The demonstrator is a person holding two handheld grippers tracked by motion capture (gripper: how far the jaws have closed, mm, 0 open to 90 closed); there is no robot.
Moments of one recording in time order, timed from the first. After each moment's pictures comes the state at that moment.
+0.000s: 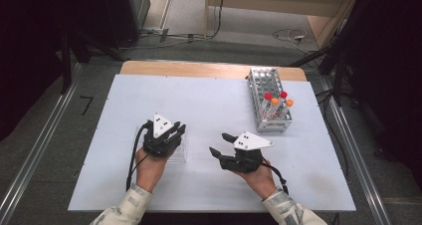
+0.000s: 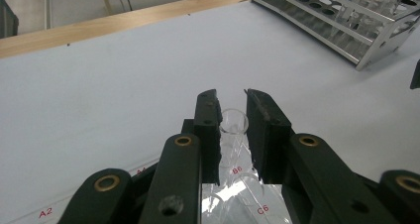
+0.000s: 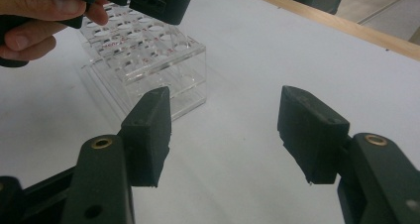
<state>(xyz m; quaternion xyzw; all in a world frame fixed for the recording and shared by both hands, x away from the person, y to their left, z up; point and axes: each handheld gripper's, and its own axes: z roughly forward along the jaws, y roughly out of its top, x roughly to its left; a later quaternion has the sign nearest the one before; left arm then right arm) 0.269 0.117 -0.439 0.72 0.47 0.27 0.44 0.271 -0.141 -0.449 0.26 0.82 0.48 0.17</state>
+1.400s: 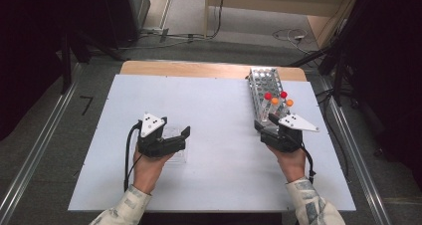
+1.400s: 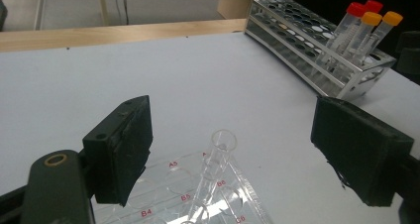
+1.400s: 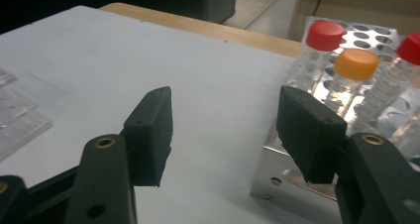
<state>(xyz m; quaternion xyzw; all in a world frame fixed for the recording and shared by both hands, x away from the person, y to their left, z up) 0.260 0.126 -0.427 0.67 0.50 0.25 0.49 0.319 -0.236 -0.435 0.41 0.74 0.47 0.27</state>
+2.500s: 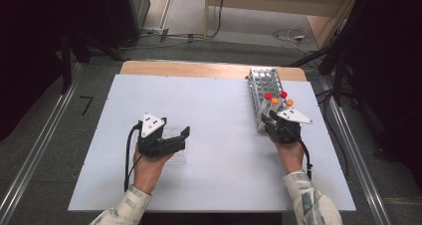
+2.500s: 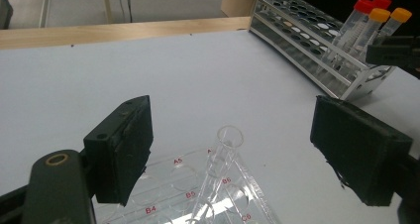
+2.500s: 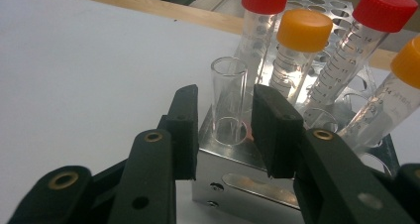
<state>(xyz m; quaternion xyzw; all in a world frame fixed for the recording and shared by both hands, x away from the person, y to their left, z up) 0.260 0.126 -0.430 0.67 0.51 0.25 0.49 0.353 -0.242 -0.456 0.44 0.73 0.42 0.30</state>
